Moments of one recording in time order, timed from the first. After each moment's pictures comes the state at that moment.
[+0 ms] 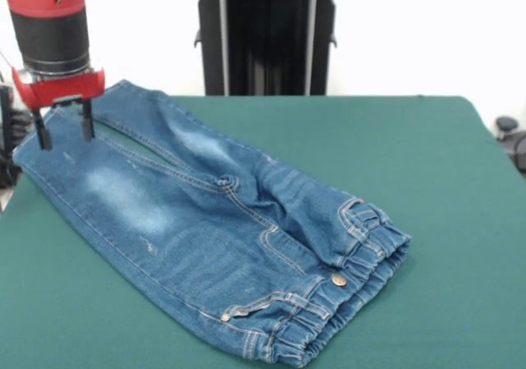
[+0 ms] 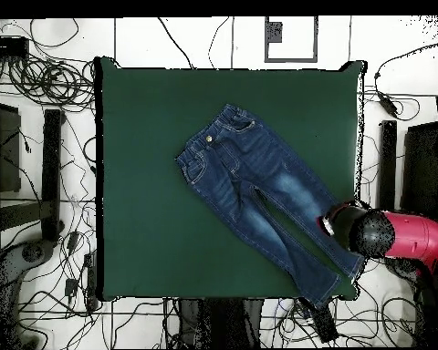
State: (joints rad) arm -0.94 -0.64 0.46 1.67 -0.74 0.67 1.11
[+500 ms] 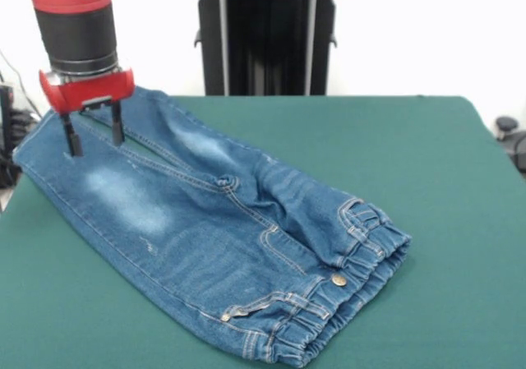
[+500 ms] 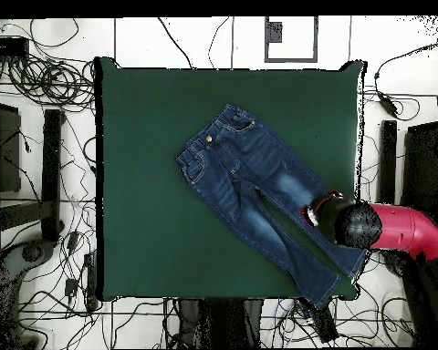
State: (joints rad) arm -0.91 -0.65 0.50 1.70 -0.67 0.66 1.11
